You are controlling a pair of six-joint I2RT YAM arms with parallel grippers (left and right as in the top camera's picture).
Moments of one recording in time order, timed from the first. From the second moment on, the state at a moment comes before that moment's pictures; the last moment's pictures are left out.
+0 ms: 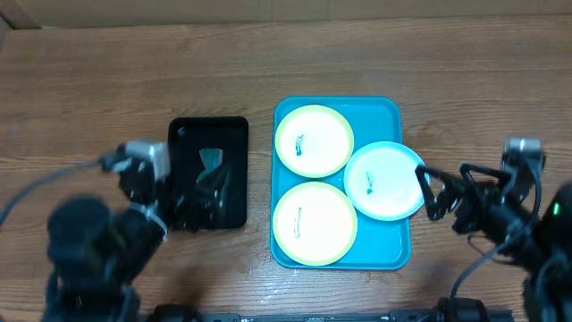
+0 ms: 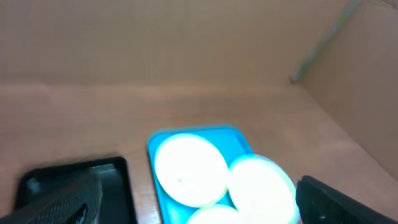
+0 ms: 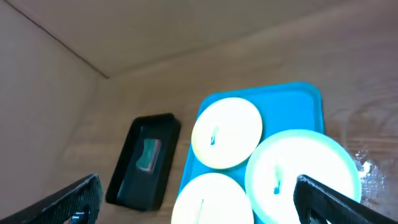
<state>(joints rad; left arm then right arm) -0.04 0.72 1.10 -0.73 0.46 -0.21 -0.07 0.74 1.17 -0.97 -0.53 0.30</state>
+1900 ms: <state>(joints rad) -0.06 1.88 1.21 -0.73 0.08 -0.25 0.52 1.40 0.71 -0.66 -0.20 0.59</state>
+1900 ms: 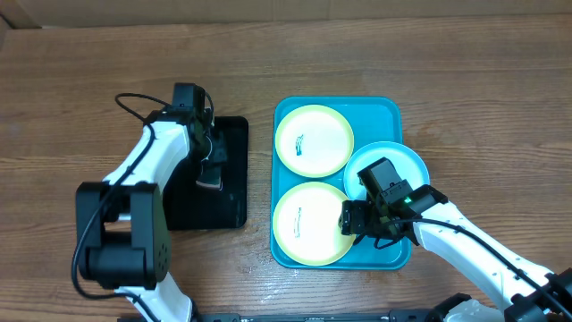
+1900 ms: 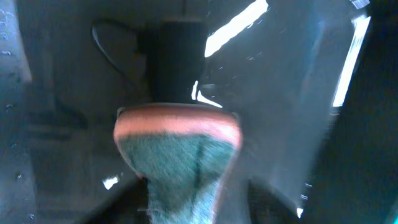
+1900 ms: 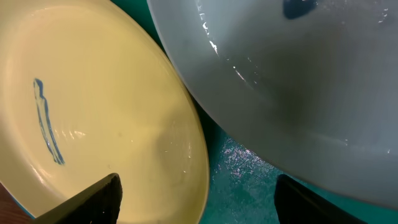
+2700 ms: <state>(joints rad) -0.08 1.91 1.30 -0.86 0.07 -0.23 0.52 1.40 0.71 -0.66 -0.19 0.59</state>
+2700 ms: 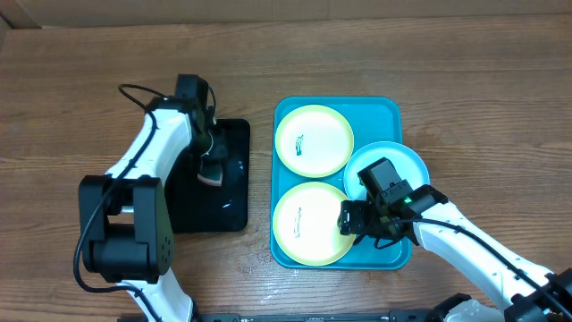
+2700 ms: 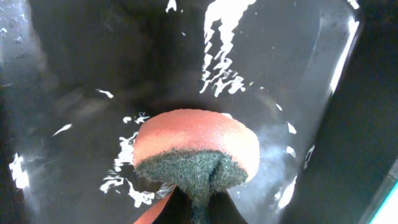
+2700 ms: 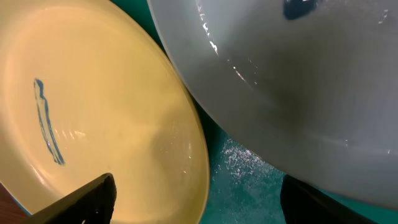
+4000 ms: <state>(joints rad) -0.26 1.91 1.73 -1.32 0.33 -0.16 0.52 1.54 0.72 -0.50 -0.15 0.68</state>
